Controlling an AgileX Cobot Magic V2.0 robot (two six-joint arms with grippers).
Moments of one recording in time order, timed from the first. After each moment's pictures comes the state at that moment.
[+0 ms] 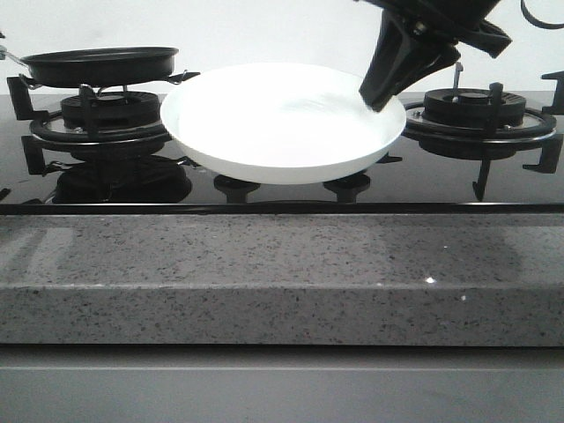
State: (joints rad) left arm 0.35 1.87 -1.49 -1.22 0.97 0.43; right arm 0.25 1.67 -1.37 0.51 0.80 -0.34
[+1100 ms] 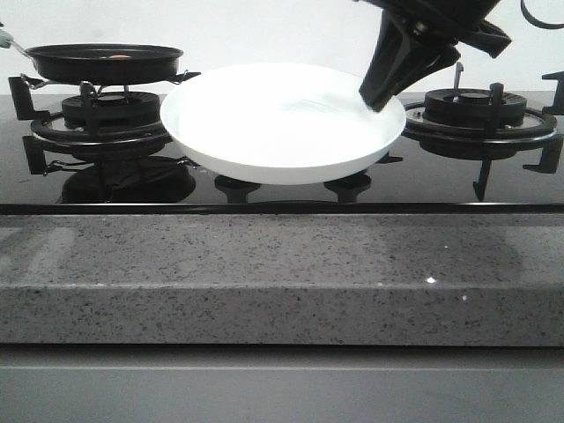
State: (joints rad) left arm 0.36 1.87 -1.51 -1.29 1.01 0.43; right arm 0.25 1.67 -1.37 0.51 0.80 -0.34
